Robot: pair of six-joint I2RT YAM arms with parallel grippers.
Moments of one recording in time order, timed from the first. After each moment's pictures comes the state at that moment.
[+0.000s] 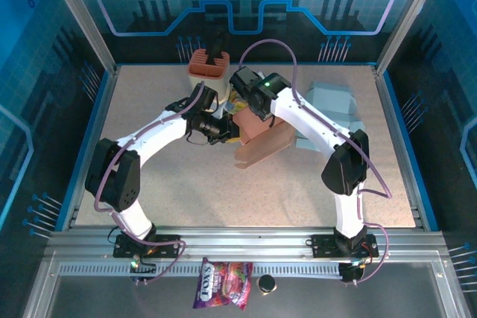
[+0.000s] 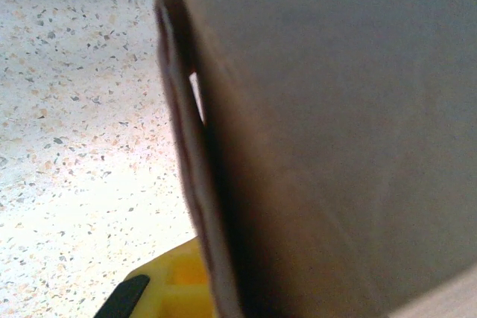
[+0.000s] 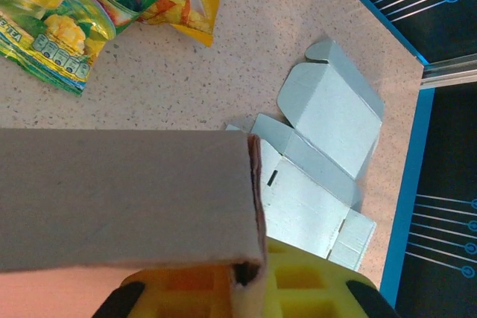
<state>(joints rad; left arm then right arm) -0.41 1.70 1.26 -0.56 0.67 -0.69 0.70 1.97 1.99 -1.27 0.68 0.15</state>
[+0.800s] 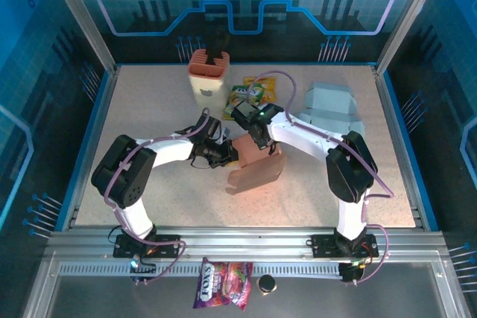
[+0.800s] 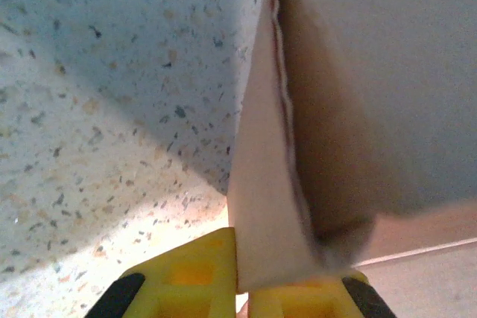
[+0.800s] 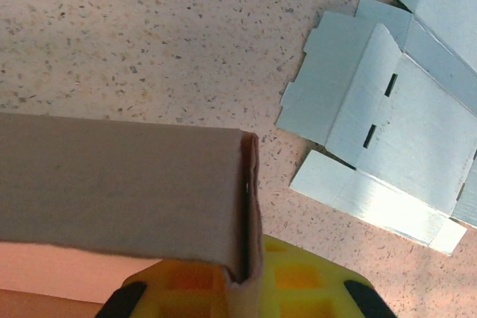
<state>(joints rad) -0.46 1.75 0.91 -0.18 0.56 -0.81 0.76 1.88 1.52 -1.06 0.58 0.44</state>
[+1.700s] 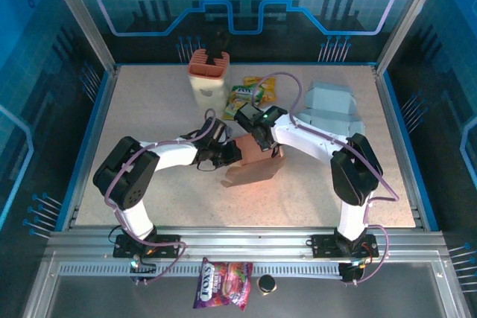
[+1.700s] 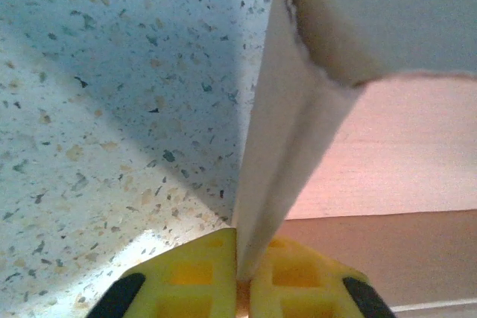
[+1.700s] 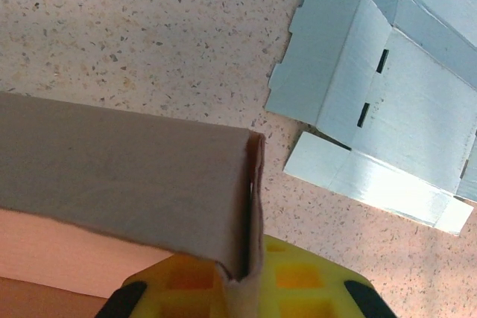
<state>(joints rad) -0.54 1.75 0.89 -0.08 0.39 -0.86 0.76 1.84 1.47 -1.05 0.58 0.50</state>
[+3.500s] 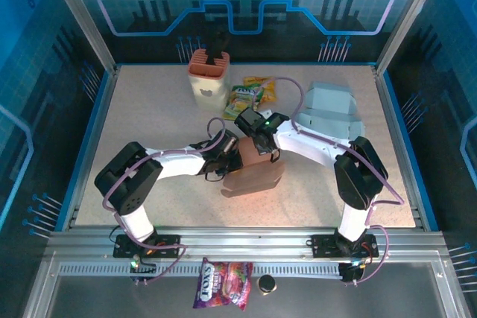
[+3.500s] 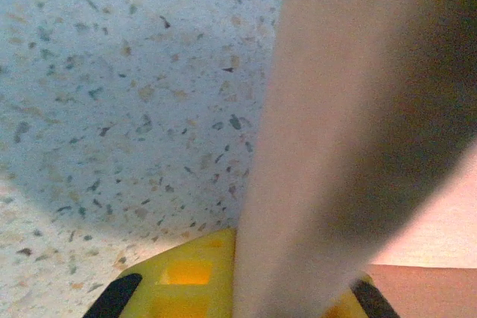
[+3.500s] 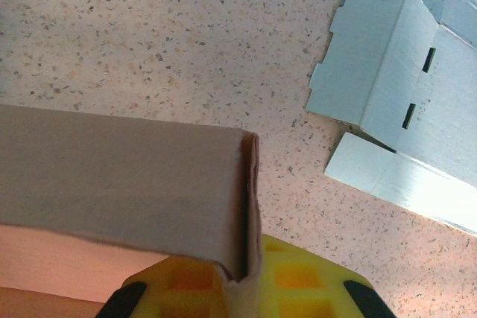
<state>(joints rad) -0.67 1.73 0.85 -0.13 0.07 -1.01 0.78 1.79 1.37 -0.92 0.53 0.51</state>
